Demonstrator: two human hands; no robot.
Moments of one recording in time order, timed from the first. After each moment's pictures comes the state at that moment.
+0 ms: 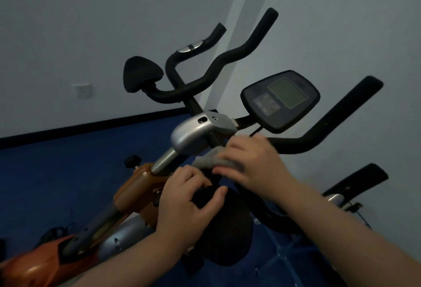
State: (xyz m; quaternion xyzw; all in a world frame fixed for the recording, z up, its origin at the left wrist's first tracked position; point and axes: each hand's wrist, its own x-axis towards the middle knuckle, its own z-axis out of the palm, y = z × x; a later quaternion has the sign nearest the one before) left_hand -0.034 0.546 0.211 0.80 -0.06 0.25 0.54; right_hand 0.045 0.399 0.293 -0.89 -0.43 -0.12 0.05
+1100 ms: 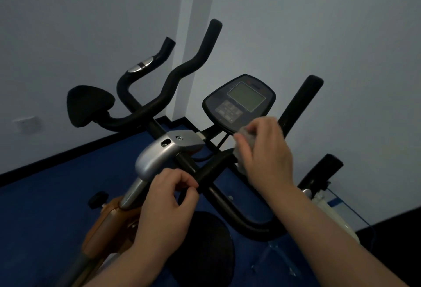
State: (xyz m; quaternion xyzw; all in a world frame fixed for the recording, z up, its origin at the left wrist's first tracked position) left_hand 0.002 0.549 0.240 0.79 -0.07 0.10 0.60; right_hand 0.052 0.366 0.305 -0.94 -0.05 -0.32 0.13
